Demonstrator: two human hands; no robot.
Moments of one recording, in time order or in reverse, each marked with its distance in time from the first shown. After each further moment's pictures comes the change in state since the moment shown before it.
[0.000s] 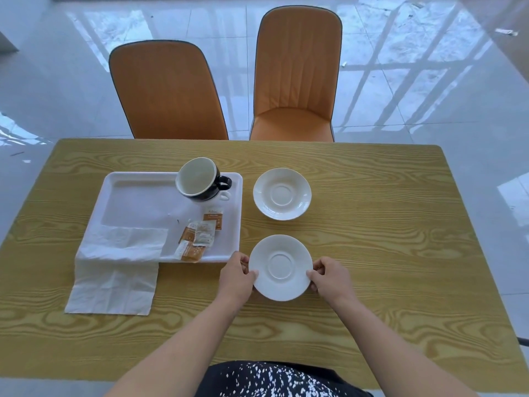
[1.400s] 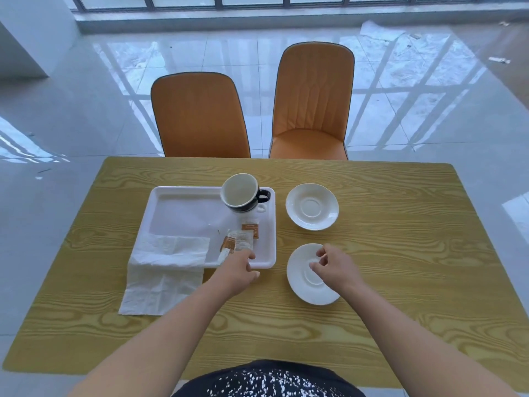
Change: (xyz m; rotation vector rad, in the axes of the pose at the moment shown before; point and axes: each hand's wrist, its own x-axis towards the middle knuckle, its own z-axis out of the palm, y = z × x) left_hand 0.005 0.007 -0.125 0.434 -0.222 0.213; right_hand -0.018 -0.083 0.027 -0.238 -0.009 -0.142
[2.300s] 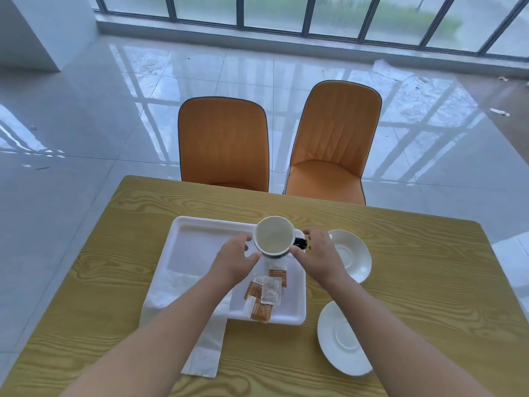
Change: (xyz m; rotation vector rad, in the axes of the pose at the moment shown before) left_hand 0.076 -0.019 -0.120 -0.102 0.321 0.099; right_hand 0.088 -0.163 0.016 -0.050 0.127 -0.240
